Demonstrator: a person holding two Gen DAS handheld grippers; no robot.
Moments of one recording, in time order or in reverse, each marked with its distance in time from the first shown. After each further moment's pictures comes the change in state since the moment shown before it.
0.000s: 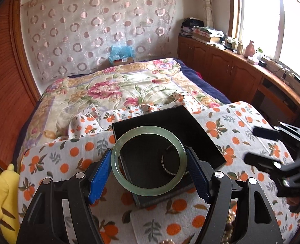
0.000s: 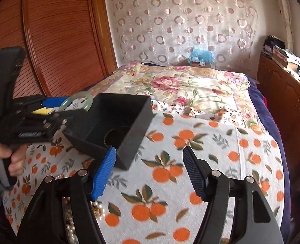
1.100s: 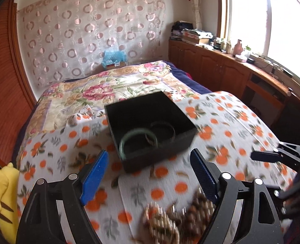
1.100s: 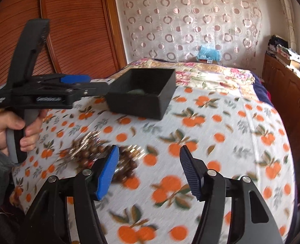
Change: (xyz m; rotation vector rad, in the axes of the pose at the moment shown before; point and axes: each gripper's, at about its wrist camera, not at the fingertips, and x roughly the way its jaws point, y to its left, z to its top) left arm -0.062 -0.018 -0.057 0.041 -0.048 -0.052; right arm -0.056 0.054 -0.079 -0.018 0.009 0.059
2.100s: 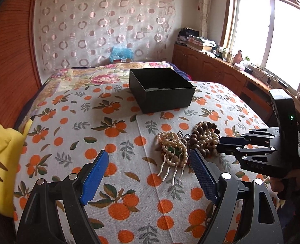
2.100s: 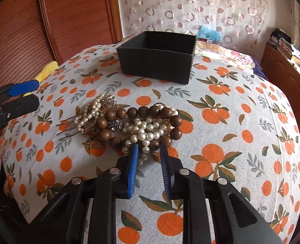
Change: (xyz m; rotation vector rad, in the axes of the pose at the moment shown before) left arm -0.069 0.029 -0.098 -0.110 -0.027 -0.031; right arm 0.040 0.052 -0.018 -0.045 0.183 -0.090
